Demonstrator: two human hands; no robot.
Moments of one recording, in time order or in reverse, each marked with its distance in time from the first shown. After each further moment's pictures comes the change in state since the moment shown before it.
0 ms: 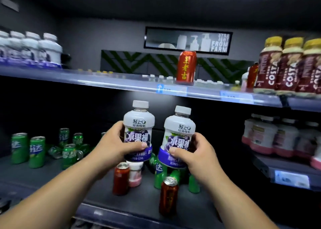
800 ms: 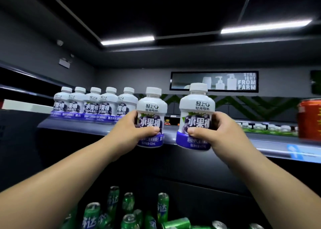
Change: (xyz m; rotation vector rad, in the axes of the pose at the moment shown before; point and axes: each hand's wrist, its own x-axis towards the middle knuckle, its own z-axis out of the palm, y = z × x) left_hand 0.159 0.057 -0.297 0.274 0.122 0.224; right_hand 0.159 -0.161 0.258 -0.018 -0.033 -0.274
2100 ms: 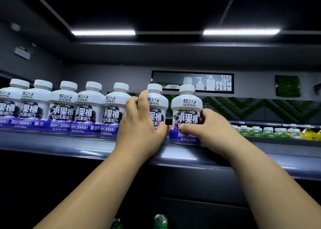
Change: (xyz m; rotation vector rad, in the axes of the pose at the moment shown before) left_hand 0.107 -0.058 0.021 0.567 0.323 0.307; right_hand 0.112 0.028 0.076 -0.542 0.067 0.115
